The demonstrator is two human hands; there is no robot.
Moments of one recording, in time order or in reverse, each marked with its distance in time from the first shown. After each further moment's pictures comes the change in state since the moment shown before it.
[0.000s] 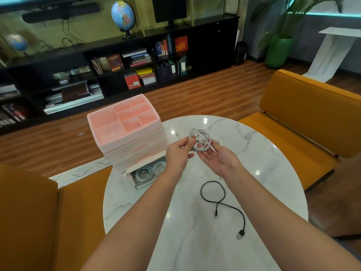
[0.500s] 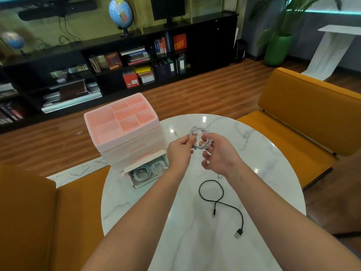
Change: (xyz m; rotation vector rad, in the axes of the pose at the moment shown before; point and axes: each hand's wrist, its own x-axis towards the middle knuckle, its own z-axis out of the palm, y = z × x) left_hand 0.008 -0.004 0.015 0.102 0.093 0.024; right_hand -0.007 -0.013 0.003 -0.396 -0.010 0.056
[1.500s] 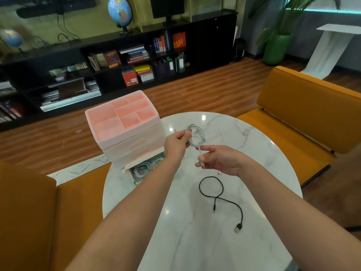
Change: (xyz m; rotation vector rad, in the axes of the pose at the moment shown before) left_hand 0.013 0.002 -0.013 -0.011 -0.039 -0.022; right_hand -0.011 0.002 -0.019 -0.428 -0.229 0.033
